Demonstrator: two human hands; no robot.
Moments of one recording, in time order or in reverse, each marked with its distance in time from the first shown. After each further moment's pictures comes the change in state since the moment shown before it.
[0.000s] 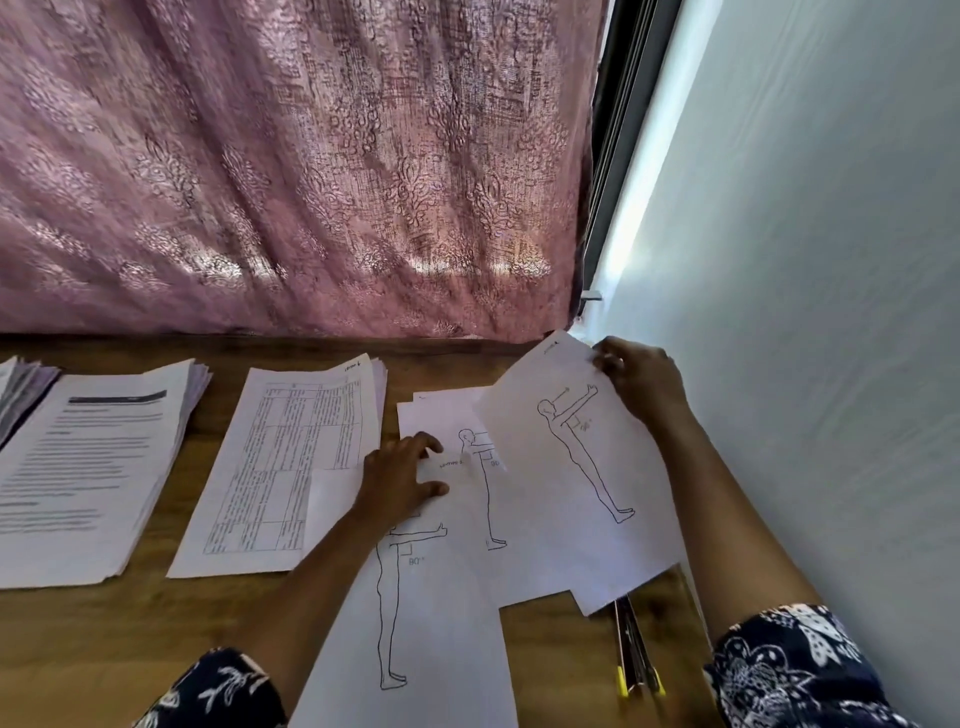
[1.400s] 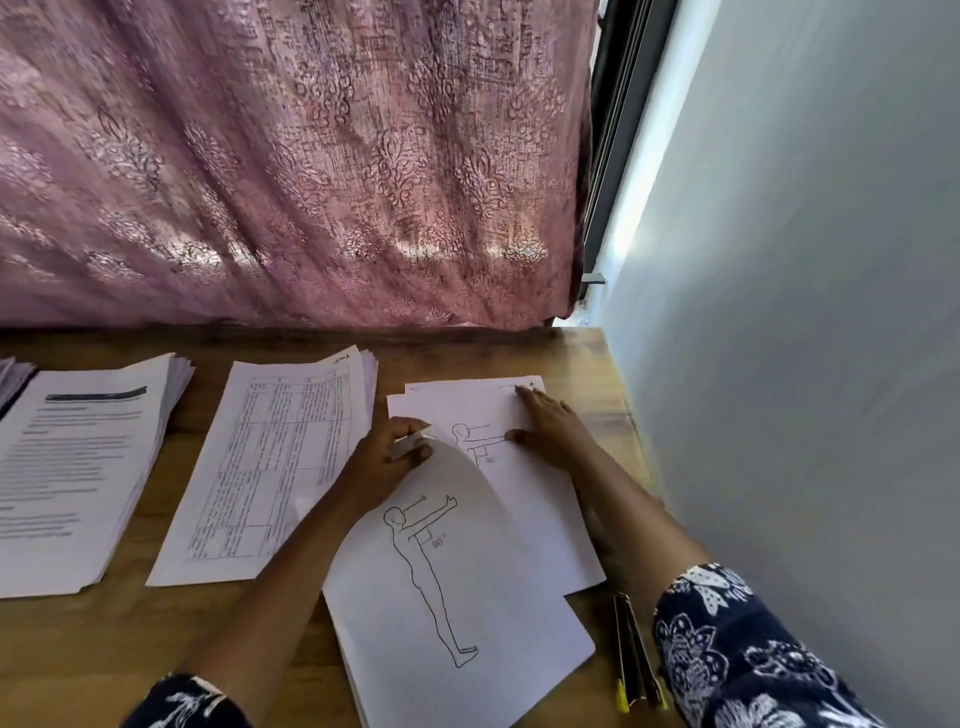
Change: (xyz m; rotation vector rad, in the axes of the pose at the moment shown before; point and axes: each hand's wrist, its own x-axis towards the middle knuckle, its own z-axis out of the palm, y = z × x) left_hand 0.005 0.005 -0.022 -0.485 -0.094 -0.100; right_hand -0.010 0.008 0.132 -0.078 -0.525 -0.102
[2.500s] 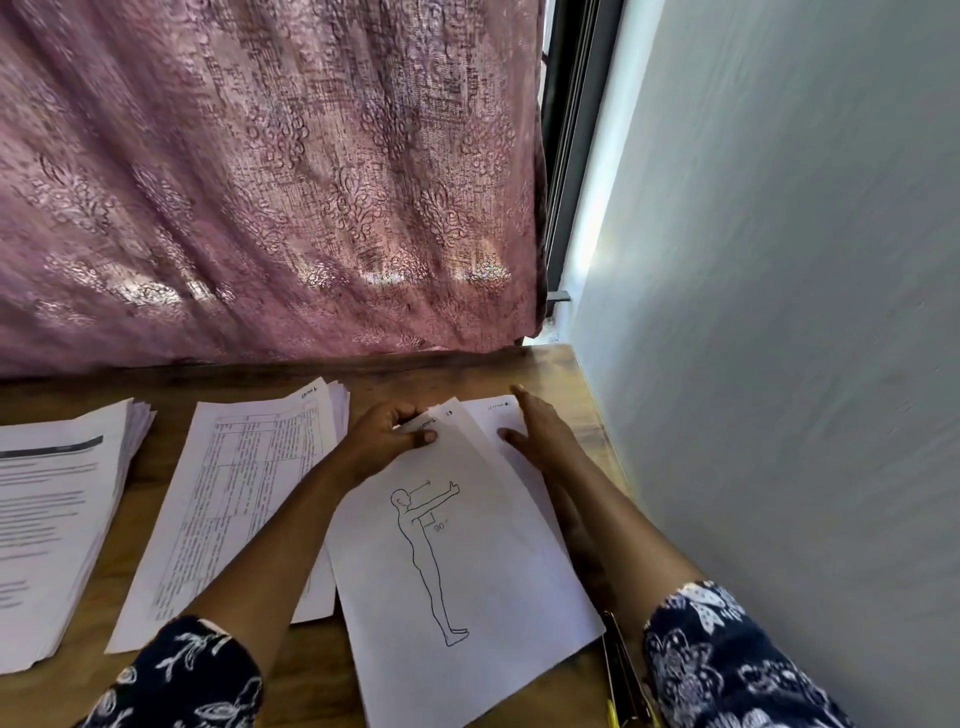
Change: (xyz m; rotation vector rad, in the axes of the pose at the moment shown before) left_hand 0.058 0.044 -0.011 -0.176 -0.218 -0.006; right_hand -0.004 0.001 -0.018 0.202 0.154 0.125
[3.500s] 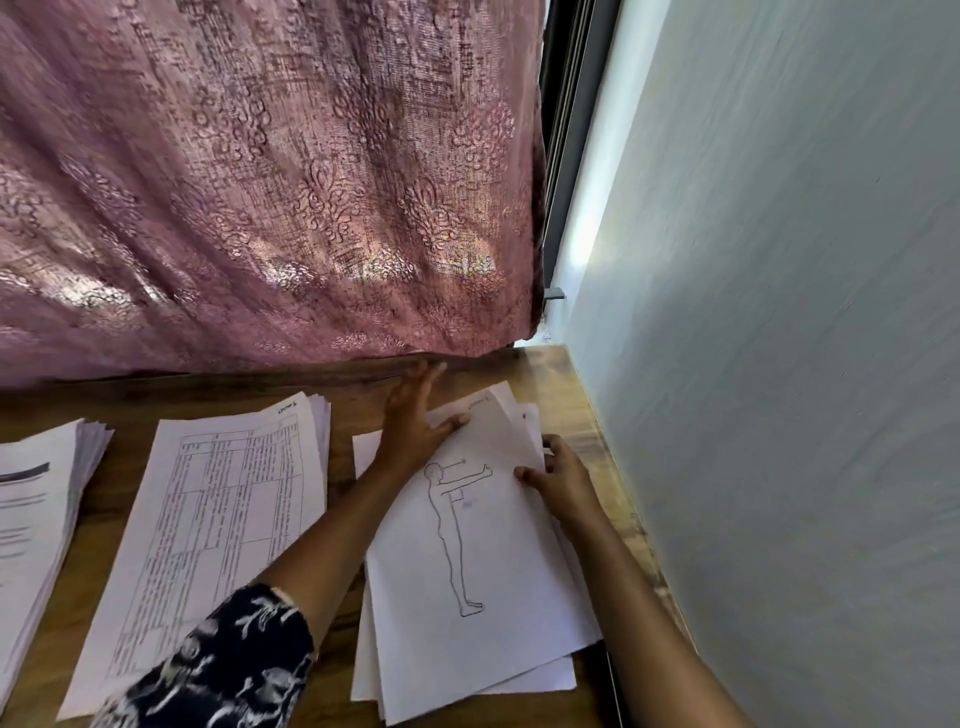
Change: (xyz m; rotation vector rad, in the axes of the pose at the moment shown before) left_hand 0.076 -0.024 0.040 0.320 0.276 0.227; right_hand -0.043 0.007 0.010 0.715 0.116 0.360
